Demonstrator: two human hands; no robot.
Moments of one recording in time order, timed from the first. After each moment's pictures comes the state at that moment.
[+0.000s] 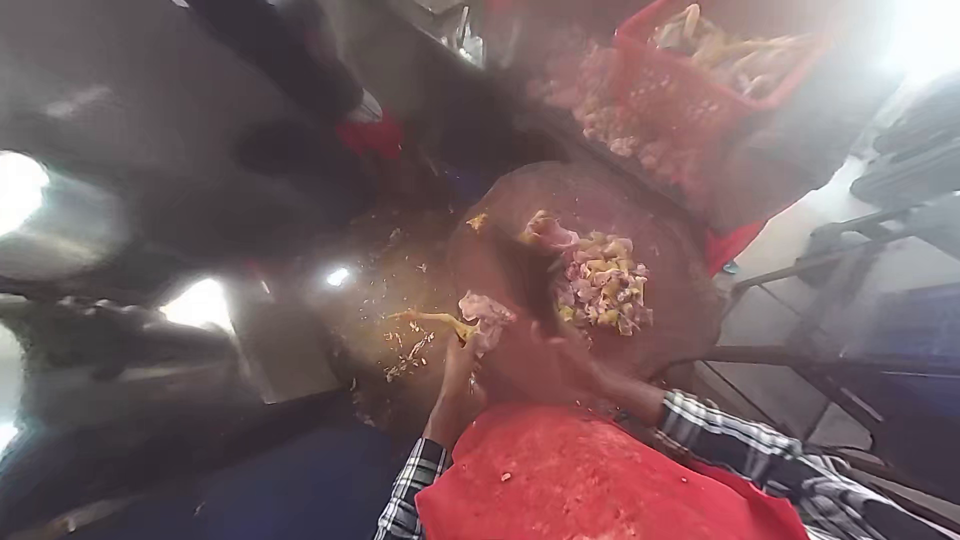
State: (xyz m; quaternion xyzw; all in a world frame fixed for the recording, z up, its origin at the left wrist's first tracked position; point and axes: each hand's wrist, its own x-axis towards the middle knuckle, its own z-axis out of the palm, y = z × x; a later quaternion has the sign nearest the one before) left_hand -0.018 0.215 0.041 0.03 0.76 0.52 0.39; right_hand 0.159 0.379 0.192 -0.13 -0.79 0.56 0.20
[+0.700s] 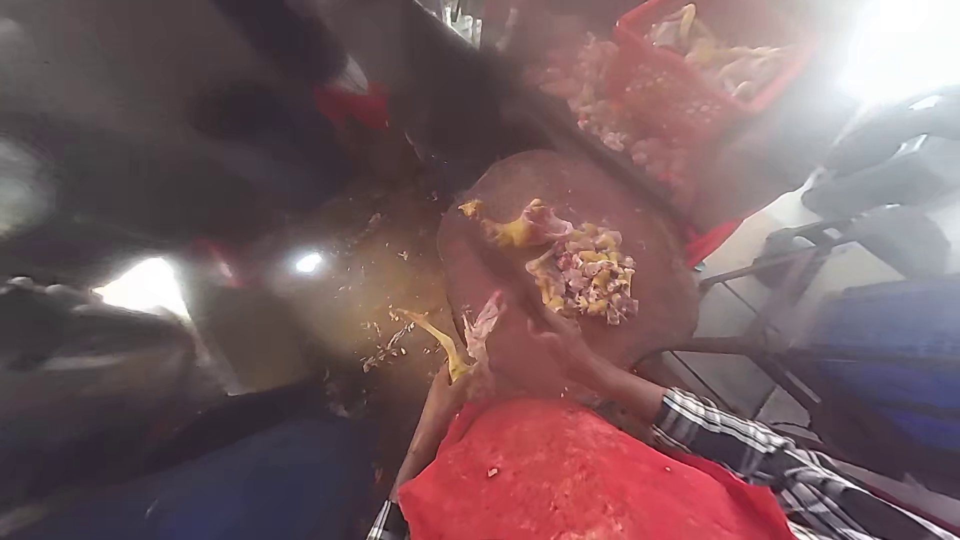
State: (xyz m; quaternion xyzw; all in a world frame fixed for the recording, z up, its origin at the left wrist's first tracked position) left_hand 0.025 0.128 0.073 0.05 0.71 0.49 0.50; right_hand 0.168 0.378 0.186 -0.15 -0.85 0.49 0.10
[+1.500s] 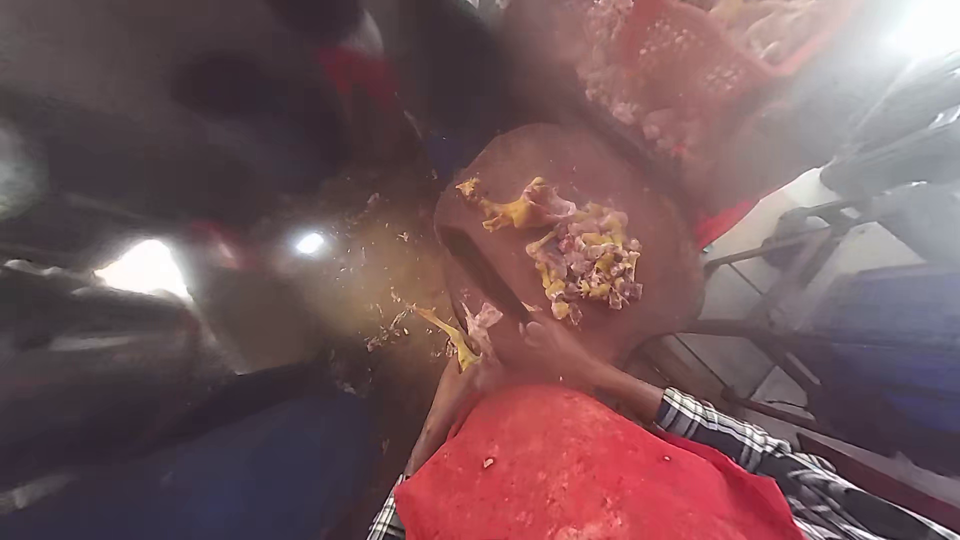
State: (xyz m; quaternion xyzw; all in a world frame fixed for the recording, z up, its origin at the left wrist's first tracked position) left_hand 0.051 0.130 0.037 0.05 0.73 0.45 0.51; right_hand 0.181 0.365 0.142 -0.22 -0.78 0.59 -0.04
